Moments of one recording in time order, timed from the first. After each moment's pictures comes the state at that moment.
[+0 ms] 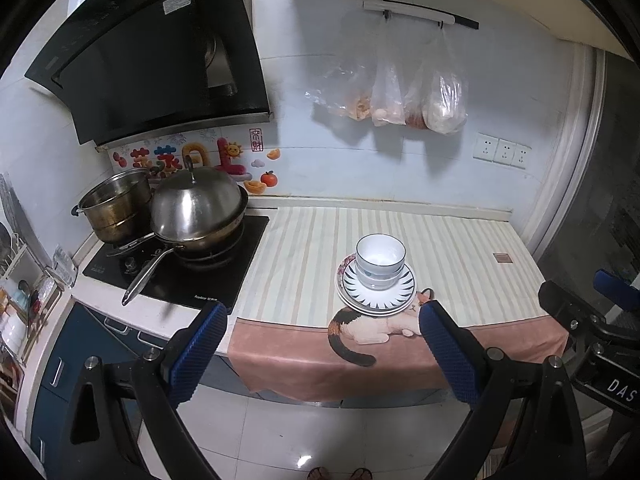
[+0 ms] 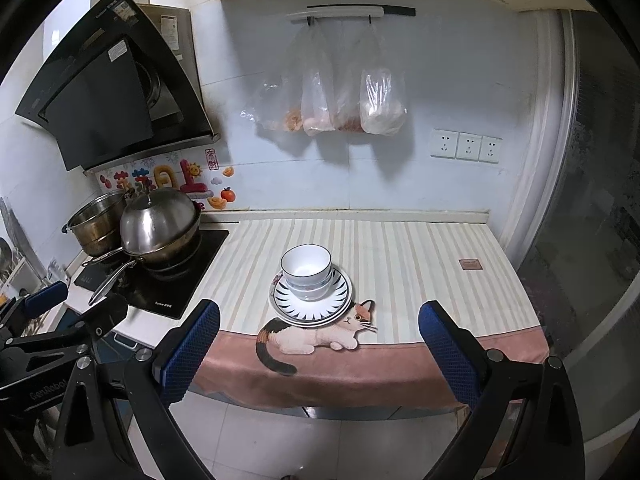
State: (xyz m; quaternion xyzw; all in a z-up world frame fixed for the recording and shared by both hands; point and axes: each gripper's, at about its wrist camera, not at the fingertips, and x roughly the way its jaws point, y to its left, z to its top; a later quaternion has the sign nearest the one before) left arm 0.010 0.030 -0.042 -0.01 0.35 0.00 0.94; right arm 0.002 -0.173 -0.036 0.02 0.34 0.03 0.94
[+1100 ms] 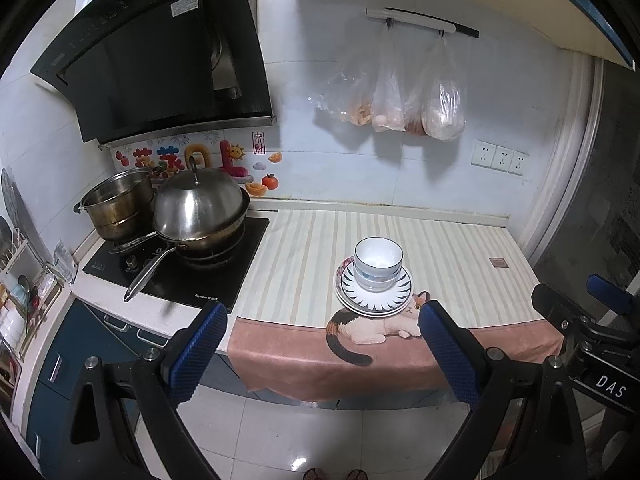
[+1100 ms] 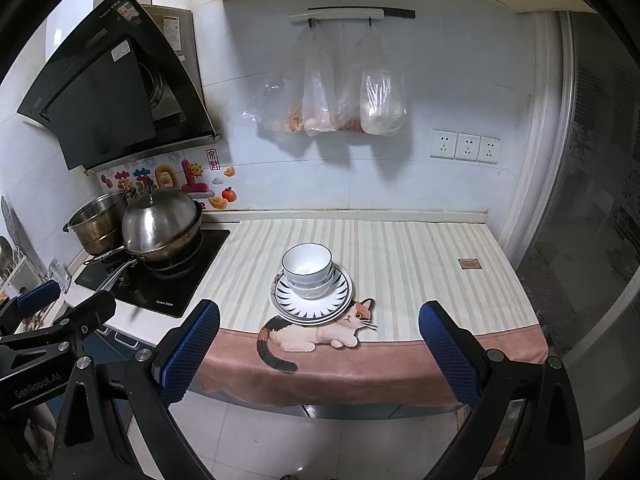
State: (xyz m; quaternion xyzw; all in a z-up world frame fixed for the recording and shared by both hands) left arm -0.005 0.024 -0.035 -0.02 0.34 0.01 0.94; right arm -0.005 -0.172 -0.035 0.02 0.34 0.03 0.94
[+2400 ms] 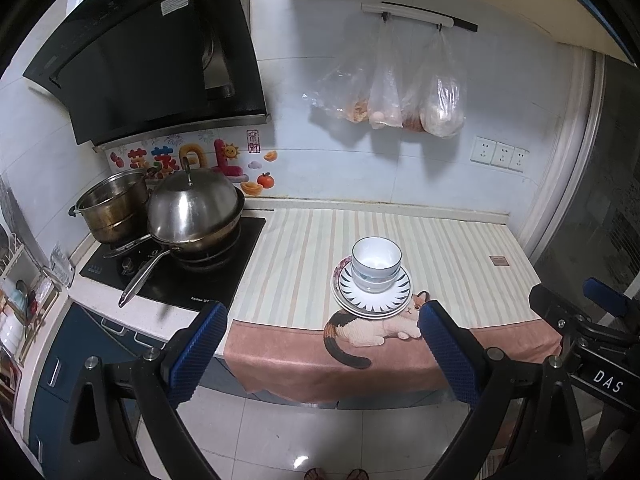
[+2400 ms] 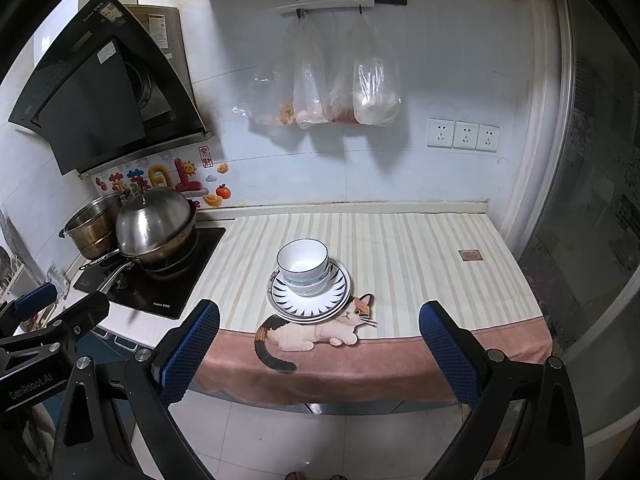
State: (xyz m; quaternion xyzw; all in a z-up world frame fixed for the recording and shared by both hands) left arm 0.005 0.016 -0.037 -0.02 0.35 0.01 0.94; right arm 0.012 -0.180 -0.046 0.03 0.35 0.02 0.94
